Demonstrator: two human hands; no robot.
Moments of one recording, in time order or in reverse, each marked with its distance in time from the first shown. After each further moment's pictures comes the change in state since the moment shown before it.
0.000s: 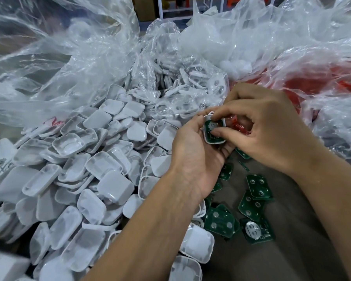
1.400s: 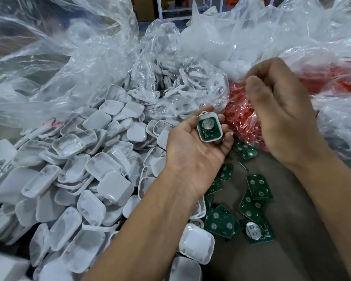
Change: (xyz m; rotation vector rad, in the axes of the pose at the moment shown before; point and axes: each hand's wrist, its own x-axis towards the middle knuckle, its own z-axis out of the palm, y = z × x) left_hand 0.006 0.006 -0.003 -0.217 0.029 -0.095; right_hand 0.003 0.004 0.003 0.459 0.268 0.115
